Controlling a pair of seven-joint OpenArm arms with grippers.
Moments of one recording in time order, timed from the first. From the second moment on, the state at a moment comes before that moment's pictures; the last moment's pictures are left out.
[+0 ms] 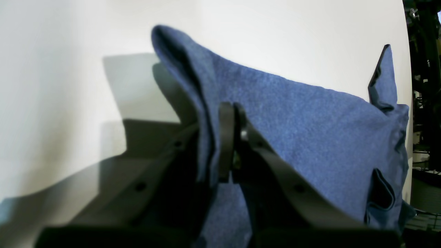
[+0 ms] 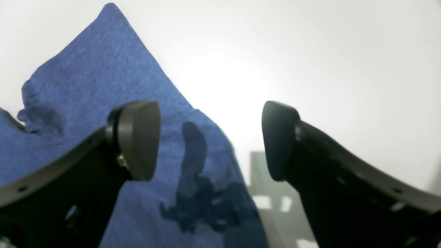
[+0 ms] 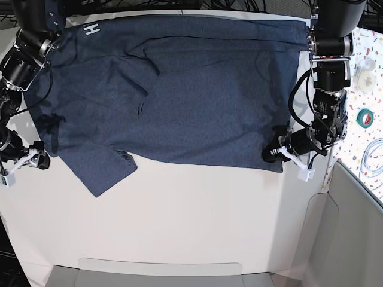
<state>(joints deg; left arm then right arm) -24.2 -21.6 -1.9 42.2 -53.6 -27.8 48.5 25.7 23.5 34.4 63.4 23.1 38.2 -61.9</state>
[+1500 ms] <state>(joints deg) -23.9 -21.6 -1.9 42.1 -53.9 -28.0 48.3 35.6 19.2 22.2 38.4 10.4 38.1 -41.8</state>
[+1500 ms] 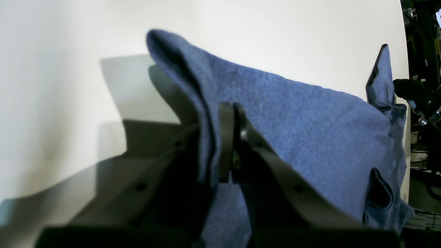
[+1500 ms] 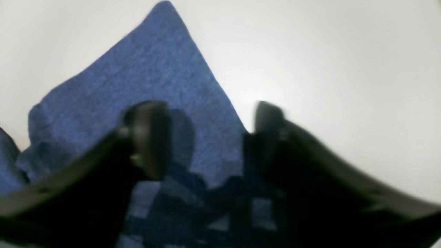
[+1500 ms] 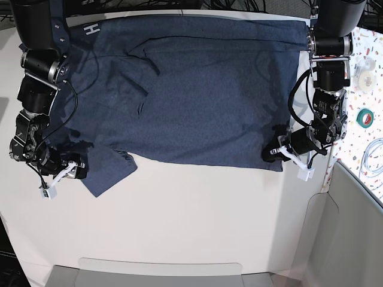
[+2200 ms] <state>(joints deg) -23.9 -21.6 -2.1 42.3 -53.9 -28.0 48.4 29.8 18.9 18.5 51.6 9.1 38.2 -43.9</state>
